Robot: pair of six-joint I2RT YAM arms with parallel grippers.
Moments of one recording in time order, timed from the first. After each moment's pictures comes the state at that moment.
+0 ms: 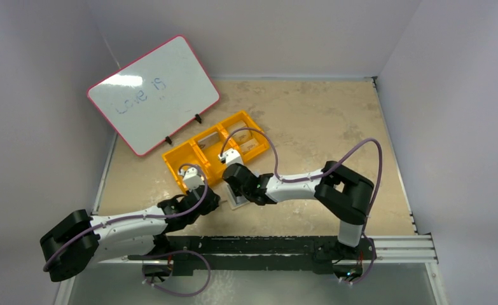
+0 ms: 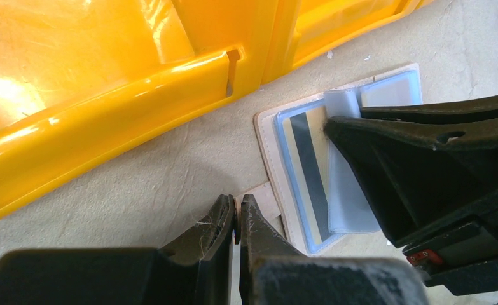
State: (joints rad) left arm -0.97 0.99 0.23 -0.03 -0.49 -1.12; right arm 1.12 1.83 0.99 0.01 0.42 0.38
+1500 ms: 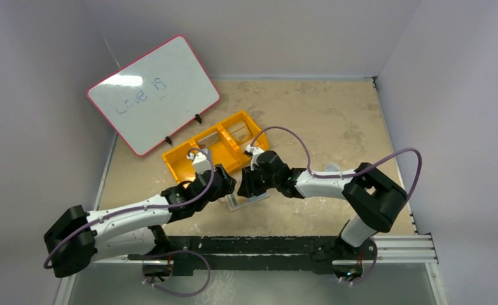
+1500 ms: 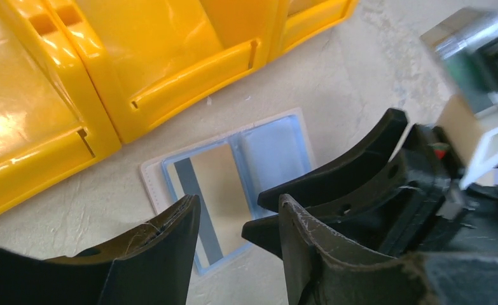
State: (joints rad) left arm -0.97 1.00 0.47 -0.11 -0.49 -1.04; right arm 0.89 1.59 0.73 0.15 -0.21 0.57
